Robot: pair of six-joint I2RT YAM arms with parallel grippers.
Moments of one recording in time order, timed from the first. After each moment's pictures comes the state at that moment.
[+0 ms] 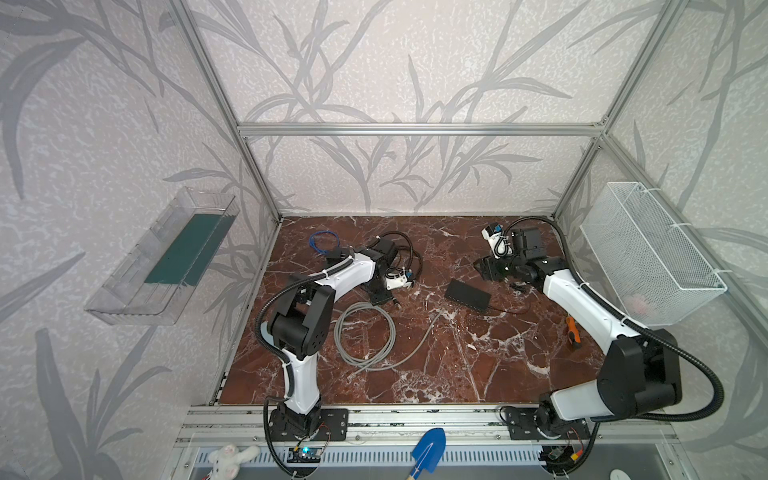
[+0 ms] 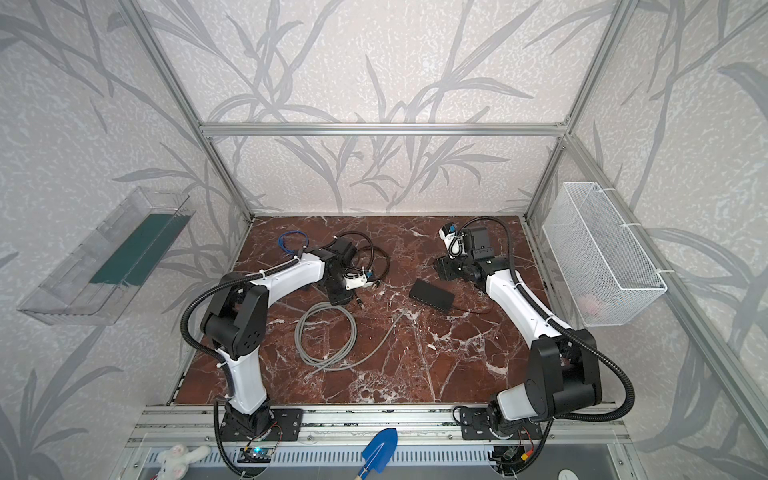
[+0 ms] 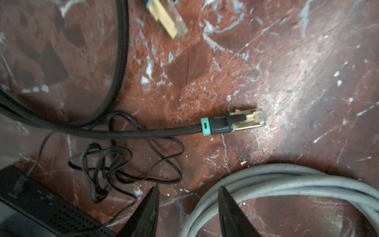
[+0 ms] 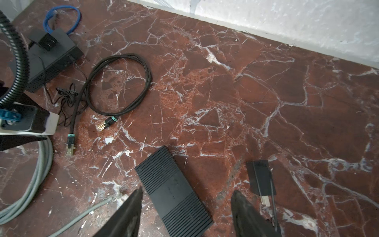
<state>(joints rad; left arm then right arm) -0.47 1.92 1.39 -0.85 0.01 0.81 0.21 1.45 1.10 -0.43 -0.25 -0.07</state>
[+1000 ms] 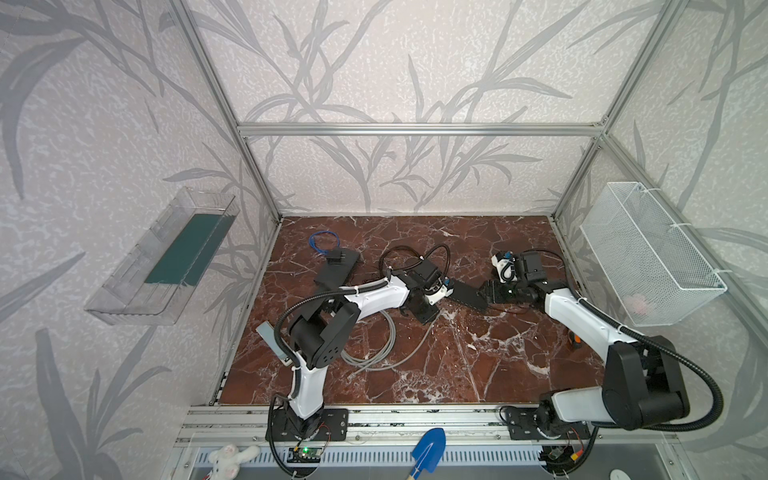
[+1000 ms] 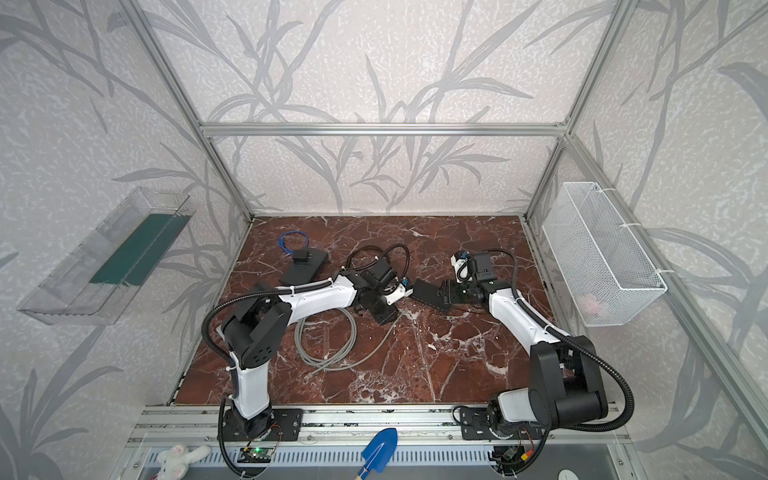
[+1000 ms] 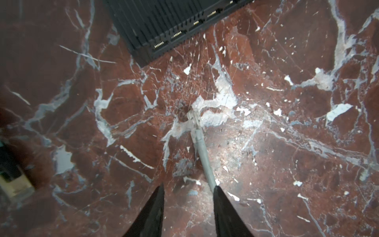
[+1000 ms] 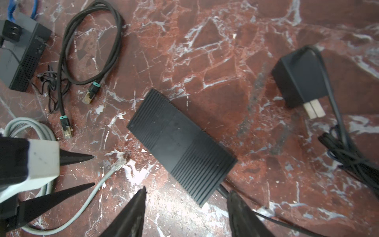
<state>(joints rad) -0.77 1.96 1.33 -0.56 0.19 0.15 0.16 1.40 0.84 -0.41 -0.28 0.17</state>
